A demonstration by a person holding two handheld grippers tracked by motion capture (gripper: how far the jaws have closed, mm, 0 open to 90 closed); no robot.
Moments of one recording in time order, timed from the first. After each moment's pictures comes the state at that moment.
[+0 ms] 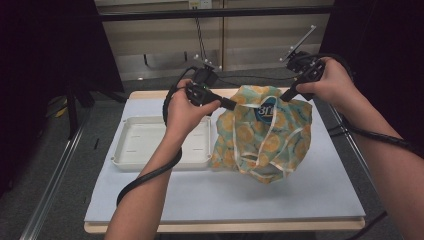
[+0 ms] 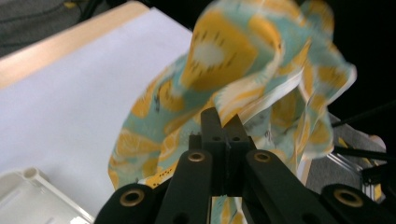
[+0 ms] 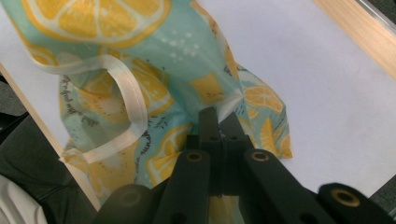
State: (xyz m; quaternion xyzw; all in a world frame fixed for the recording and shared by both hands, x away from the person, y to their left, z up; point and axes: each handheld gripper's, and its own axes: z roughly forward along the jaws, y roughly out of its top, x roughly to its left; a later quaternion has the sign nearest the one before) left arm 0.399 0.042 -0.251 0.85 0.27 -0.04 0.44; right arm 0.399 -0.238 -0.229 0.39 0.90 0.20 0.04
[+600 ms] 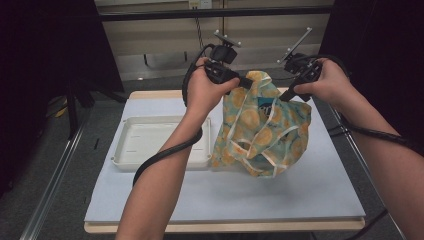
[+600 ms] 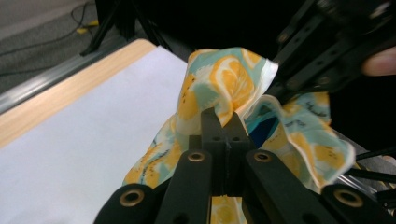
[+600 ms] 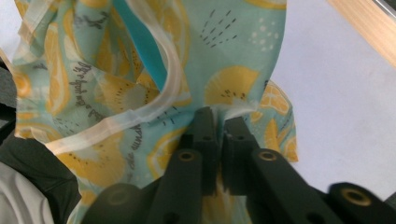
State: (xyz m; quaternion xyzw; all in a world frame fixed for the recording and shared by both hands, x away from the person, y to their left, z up) left arm 0.429 -0.006 -0.235 0.86 0.27 -0.02 0.44; right arm 0.404 -0.237 -0.234 0.38 0.91 0.19 0.02
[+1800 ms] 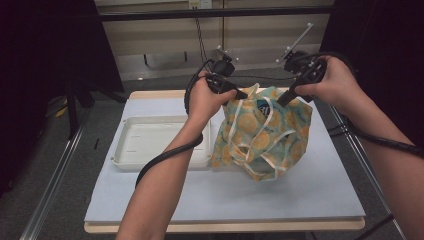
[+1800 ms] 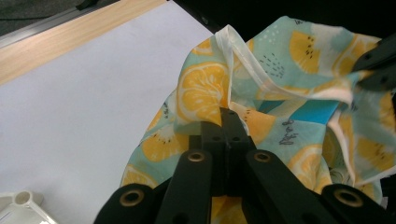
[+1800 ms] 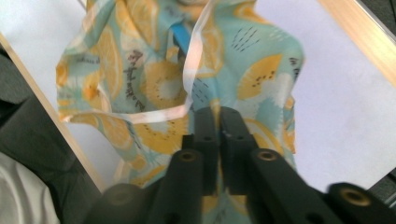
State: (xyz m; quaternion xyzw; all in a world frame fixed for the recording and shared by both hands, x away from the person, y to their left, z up) left arm 0.444 -0.002 -0.274 0.86 0.31 -0.06 0.40; right arm 0.381 -0.224 -0.209 0.37 0.91 0.19 0.05
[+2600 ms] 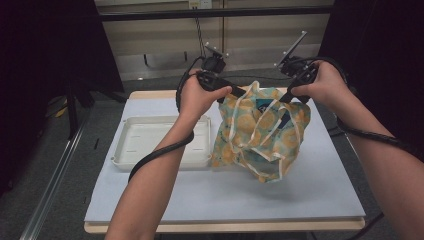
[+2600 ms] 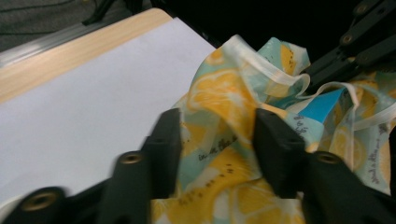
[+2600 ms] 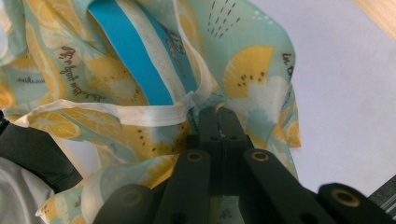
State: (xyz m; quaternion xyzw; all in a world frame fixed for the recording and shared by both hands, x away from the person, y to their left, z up) left arm 0.445 0.022 -0.265 0.84 0.32 -0.03 0.43; right arm 0.406 -0.230 -0.242 0.40 0.90 0.17 0.01
